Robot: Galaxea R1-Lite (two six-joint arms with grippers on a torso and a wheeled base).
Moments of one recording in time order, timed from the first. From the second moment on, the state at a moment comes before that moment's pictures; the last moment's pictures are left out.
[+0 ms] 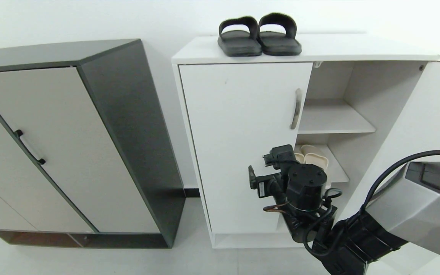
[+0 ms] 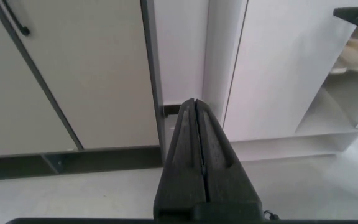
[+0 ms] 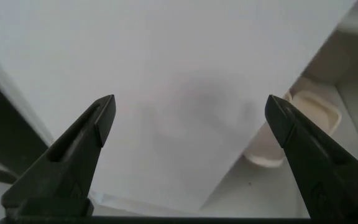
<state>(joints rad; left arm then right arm) 0.00 0.00 0.00 0.00 -0.03 0.02 0.79 2.15 -0.89 -1.27 -0.62 -0.08</state>
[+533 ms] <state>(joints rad) 0.00 0.00 0.00 0.00 -0.02 0.02 0.79 2.15 -0.87 -1.27 -0.62 -0.08</state>
